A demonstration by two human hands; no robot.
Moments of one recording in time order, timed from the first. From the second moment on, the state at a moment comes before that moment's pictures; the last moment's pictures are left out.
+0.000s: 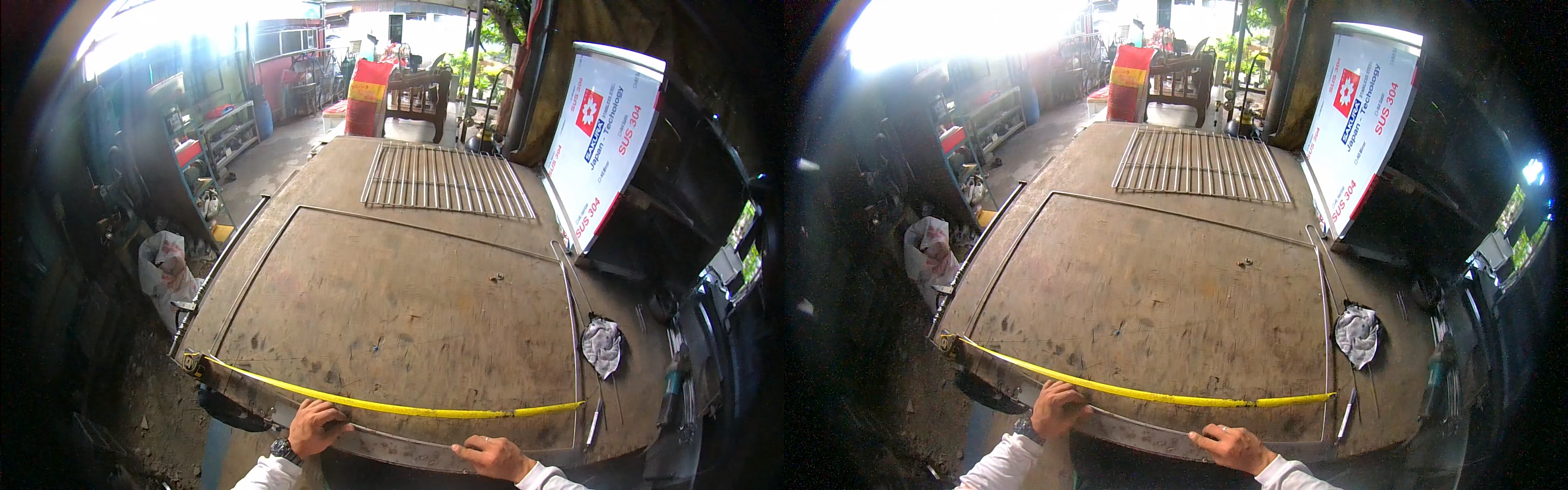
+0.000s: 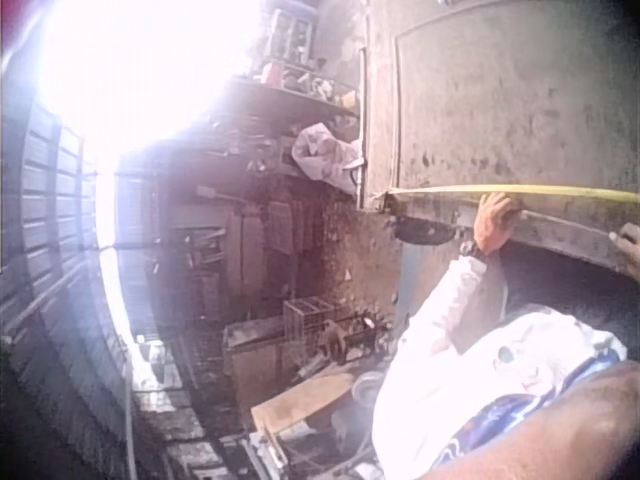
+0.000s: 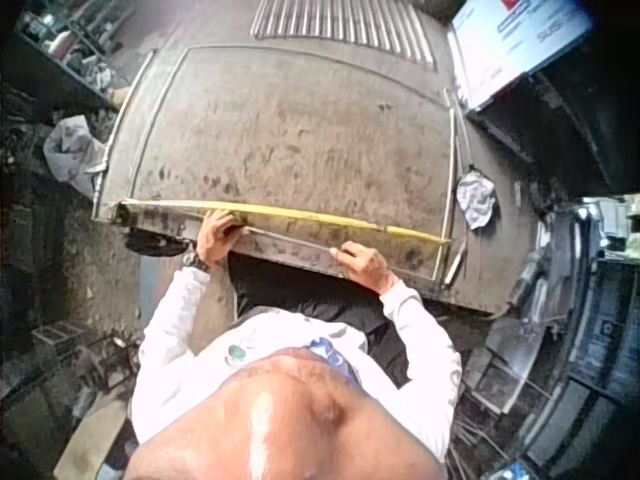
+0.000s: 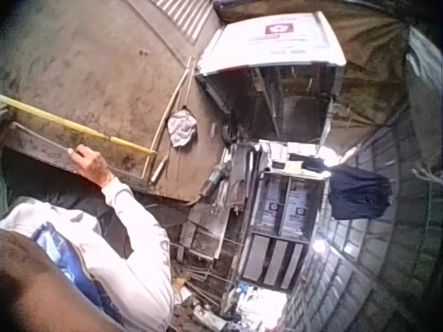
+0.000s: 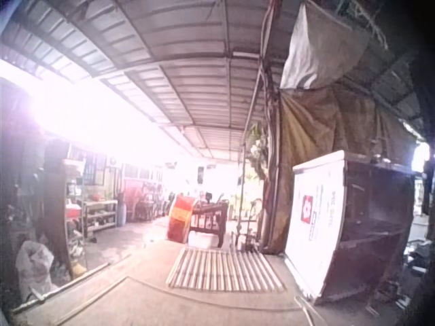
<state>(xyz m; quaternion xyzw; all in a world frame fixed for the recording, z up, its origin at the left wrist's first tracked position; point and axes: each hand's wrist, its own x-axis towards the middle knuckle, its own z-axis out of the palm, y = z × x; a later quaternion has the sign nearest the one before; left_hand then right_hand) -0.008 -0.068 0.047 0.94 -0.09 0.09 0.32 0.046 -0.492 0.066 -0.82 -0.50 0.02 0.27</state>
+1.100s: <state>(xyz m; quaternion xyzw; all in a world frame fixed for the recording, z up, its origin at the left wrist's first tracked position) -0.004 -0.071 0.041 0.95 -0.09 0.09 0.30 0.049 -0.490 0.077 -0.87 -0.46 0.14 0.15</state>
